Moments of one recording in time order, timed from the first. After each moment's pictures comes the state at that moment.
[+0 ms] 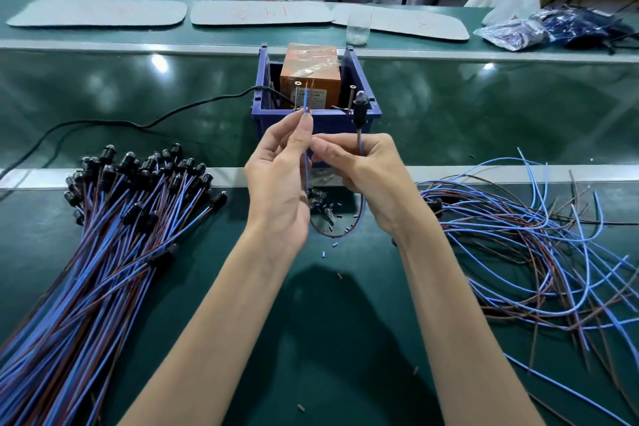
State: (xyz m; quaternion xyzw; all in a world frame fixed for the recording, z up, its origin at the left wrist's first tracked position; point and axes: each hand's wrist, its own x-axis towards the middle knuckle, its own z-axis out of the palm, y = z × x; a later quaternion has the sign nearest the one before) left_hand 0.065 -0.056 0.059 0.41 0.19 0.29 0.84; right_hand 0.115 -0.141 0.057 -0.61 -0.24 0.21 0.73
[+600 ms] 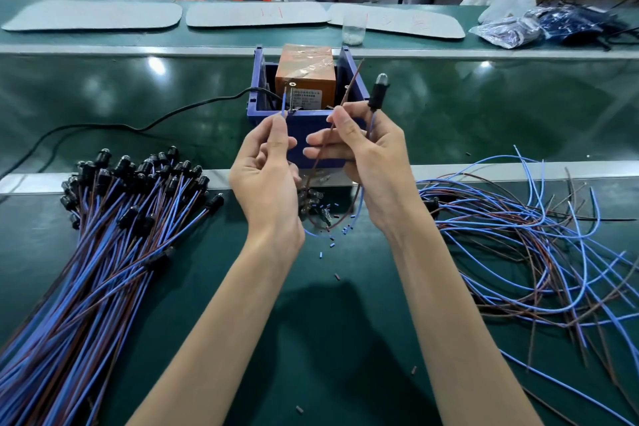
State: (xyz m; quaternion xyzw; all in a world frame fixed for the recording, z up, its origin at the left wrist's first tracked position) left_hand 0.066 -0.056 0.051 0.44 0.26 0.38 0.77; right_hand 0.117 -0.137 0.063 -0.55 -0.18 0.15 0.80
